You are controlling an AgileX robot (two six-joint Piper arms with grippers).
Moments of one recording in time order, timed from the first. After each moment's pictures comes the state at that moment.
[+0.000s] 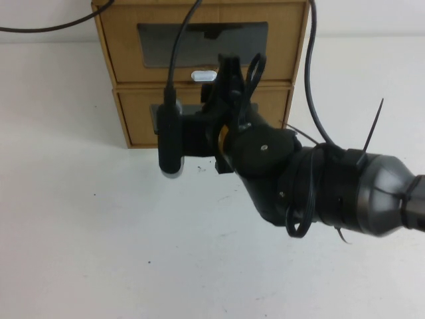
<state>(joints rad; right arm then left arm) 0.93 1.81 -1.34 -1.64 0.57 0.48 0.02 2.19 -2.49 -0.95 1.22 0.54</state>
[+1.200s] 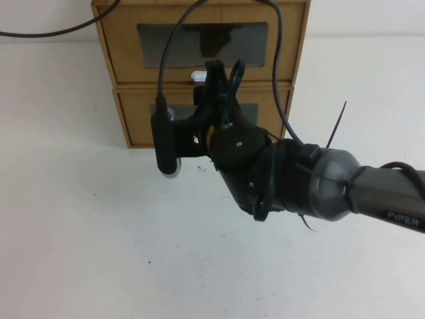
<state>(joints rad) 0.89 1.96 -1.45 -1.65 0.58 0.40 0.02 2.23 -2.49 -0.98 1.22 0.53</state>
